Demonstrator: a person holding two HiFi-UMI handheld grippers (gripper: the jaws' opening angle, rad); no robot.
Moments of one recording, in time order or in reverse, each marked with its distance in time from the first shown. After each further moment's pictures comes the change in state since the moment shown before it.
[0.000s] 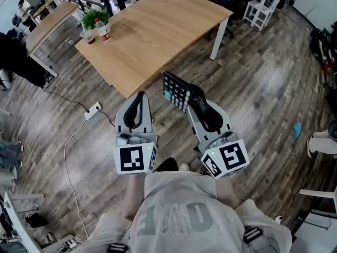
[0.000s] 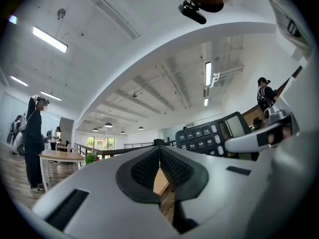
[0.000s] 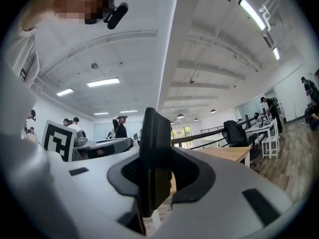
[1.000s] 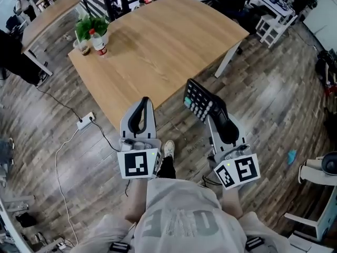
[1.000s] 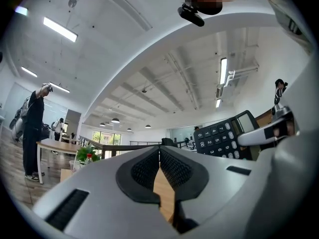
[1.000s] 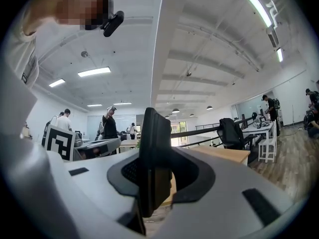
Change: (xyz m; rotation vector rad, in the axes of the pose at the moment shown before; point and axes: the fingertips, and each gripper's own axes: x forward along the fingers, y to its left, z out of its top) left arm 0.171 0.067 -0.055 -0.088 -0.003 0.086; right arm 0.136 -0.135 -0.004 -0.031 0.077 -0.047
